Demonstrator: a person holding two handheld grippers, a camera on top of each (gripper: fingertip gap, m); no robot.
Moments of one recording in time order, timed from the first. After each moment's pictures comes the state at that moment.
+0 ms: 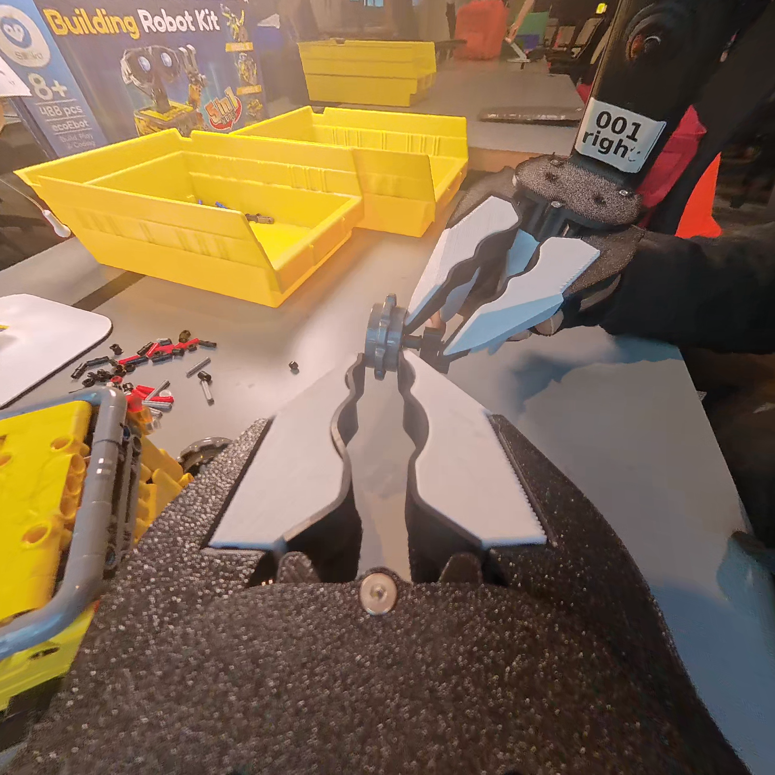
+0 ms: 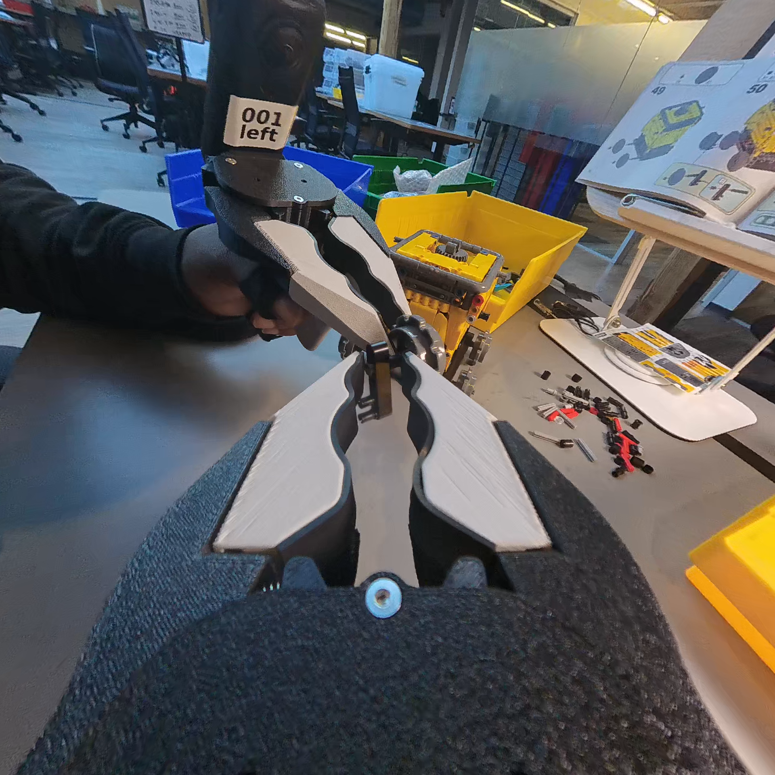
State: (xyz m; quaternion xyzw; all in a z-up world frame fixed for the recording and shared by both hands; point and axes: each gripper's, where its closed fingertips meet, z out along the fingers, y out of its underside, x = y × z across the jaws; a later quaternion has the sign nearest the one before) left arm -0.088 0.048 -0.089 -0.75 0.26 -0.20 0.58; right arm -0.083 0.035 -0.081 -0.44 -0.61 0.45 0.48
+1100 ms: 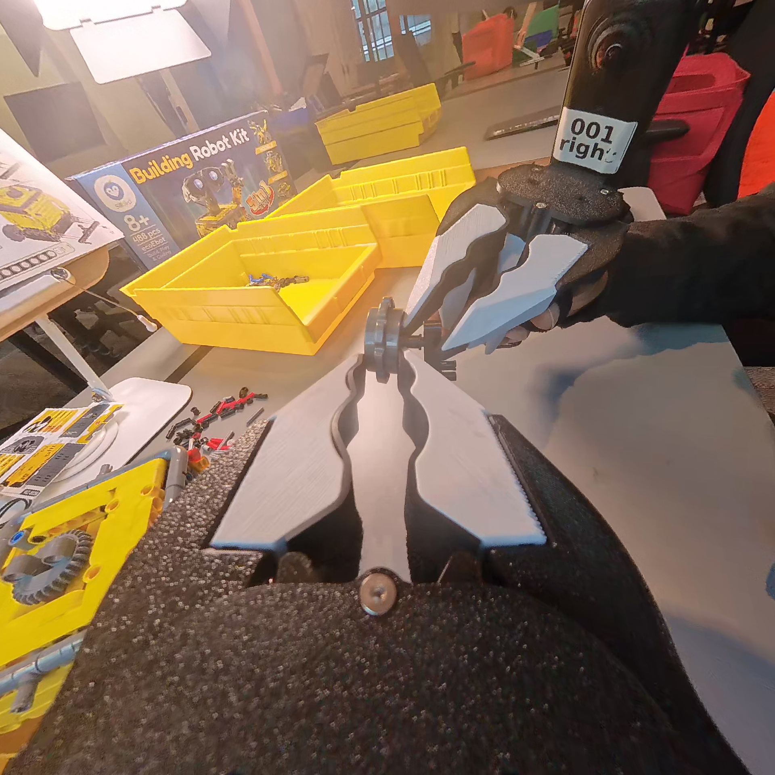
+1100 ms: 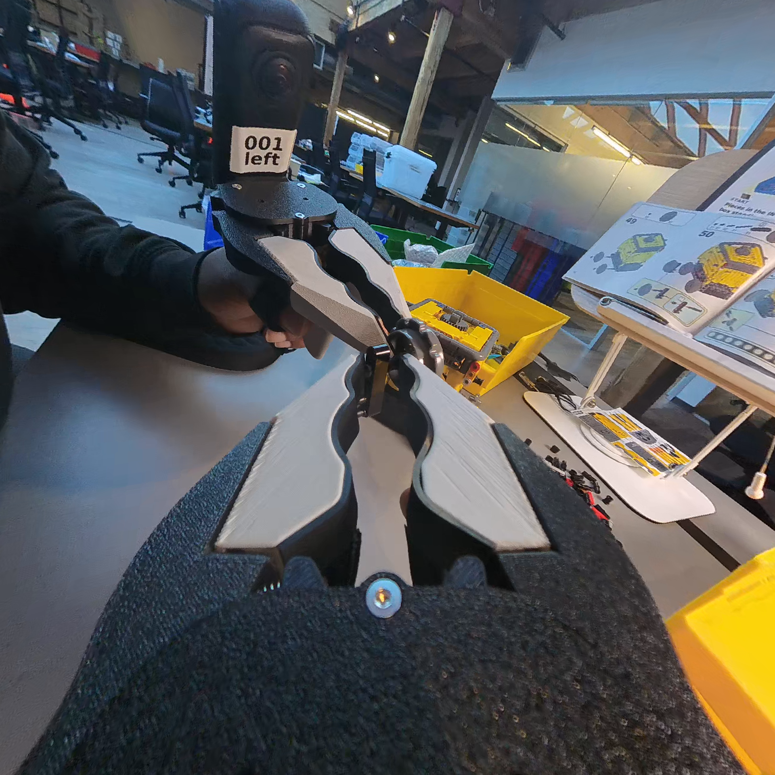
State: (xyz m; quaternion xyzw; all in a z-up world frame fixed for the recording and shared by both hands) left arm -0.083 0.035 -0.060 -0.70 0.32 -0.11 0.63; right arm -0.076 0.020 -0.054 -0.35 -0.61 0.47 0.53
